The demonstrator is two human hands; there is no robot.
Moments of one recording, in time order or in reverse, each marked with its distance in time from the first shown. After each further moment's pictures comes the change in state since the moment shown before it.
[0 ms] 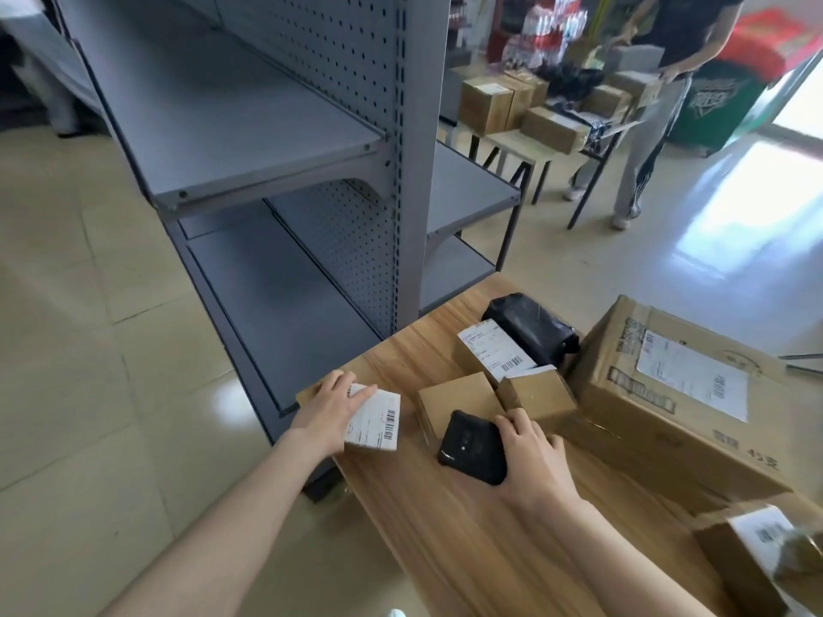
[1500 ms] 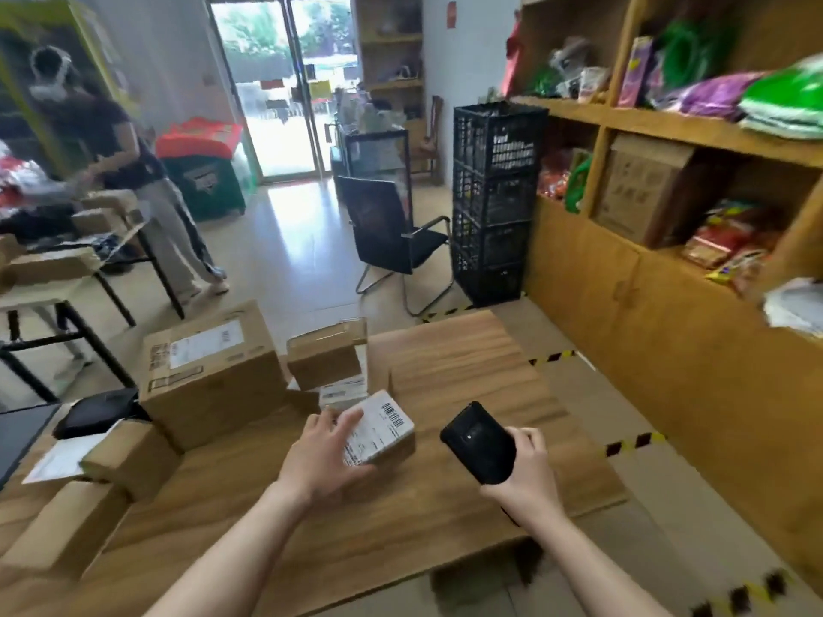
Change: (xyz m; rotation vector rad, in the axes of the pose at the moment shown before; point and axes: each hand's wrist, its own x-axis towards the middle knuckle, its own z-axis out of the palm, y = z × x) left_hand -0.217 0.460 -0.017 -0.073 0.061 0.971; right_hand -0.551 0.138 0.063 0.698 0.765 1.140
